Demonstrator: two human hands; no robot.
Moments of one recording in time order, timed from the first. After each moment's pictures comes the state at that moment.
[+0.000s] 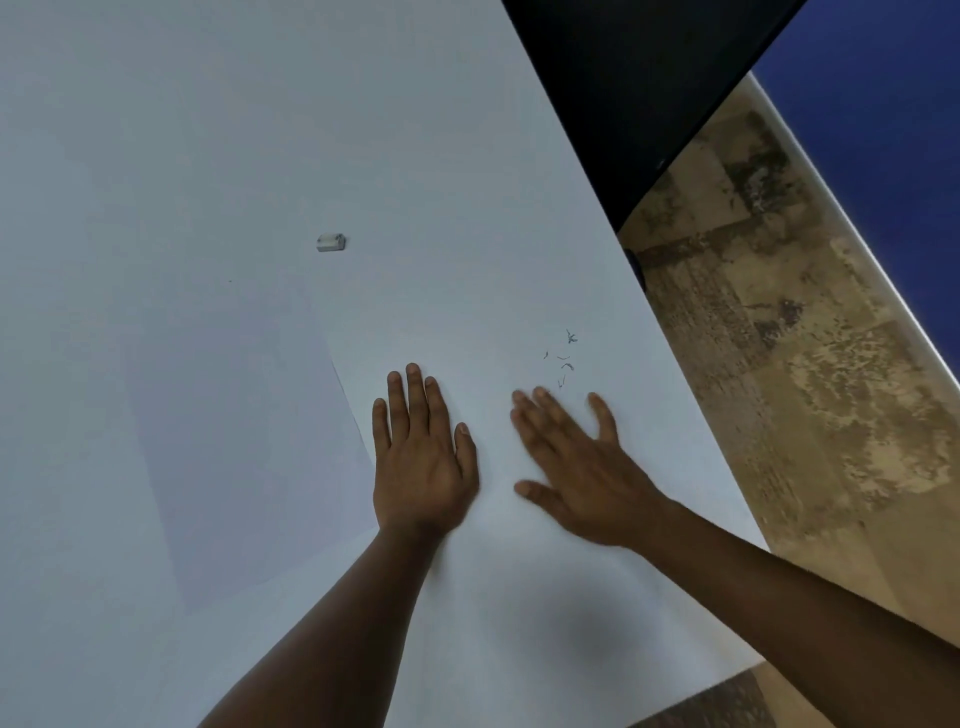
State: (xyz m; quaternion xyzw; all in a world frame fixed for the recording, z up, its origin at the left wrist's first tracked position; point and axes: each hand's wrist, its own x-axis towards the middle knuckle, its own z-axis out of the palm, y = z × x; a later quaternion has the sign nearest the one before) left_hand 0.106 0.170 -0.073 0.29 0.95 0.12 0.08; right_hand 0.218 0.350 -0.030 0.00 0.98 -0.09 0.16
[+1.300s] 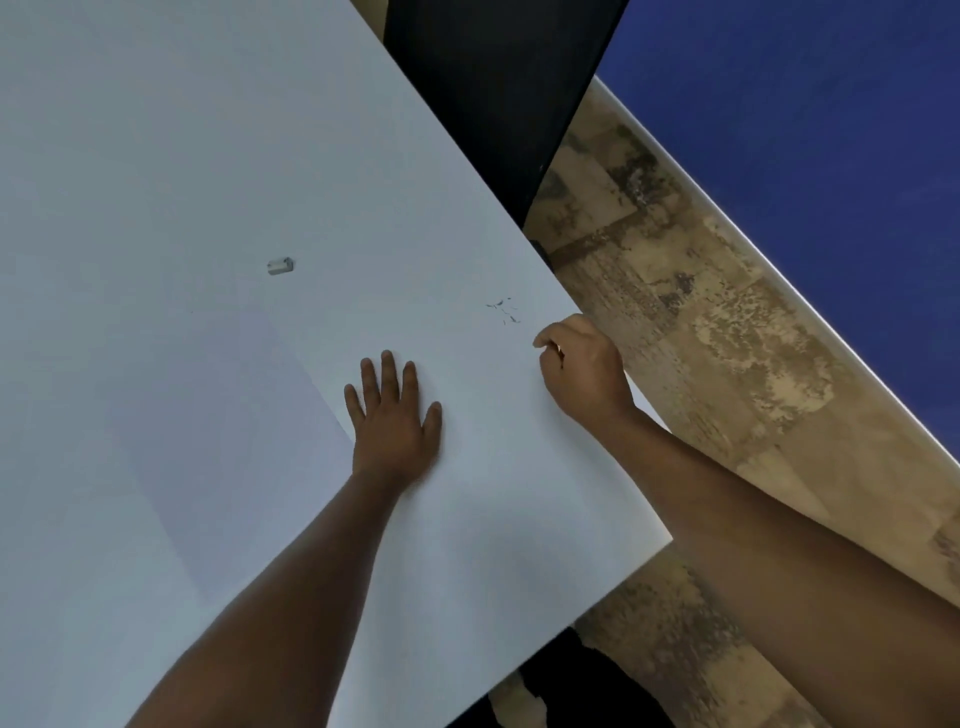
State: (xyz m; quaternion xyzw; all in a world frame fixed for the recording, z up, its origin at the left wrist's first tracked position) left_hand 0.097 0.158 -0.044 0.37 0.90 0.14 0.18; right_hand 0.232 0.359 0.029 0.31 0.90 -0.23 -0.20
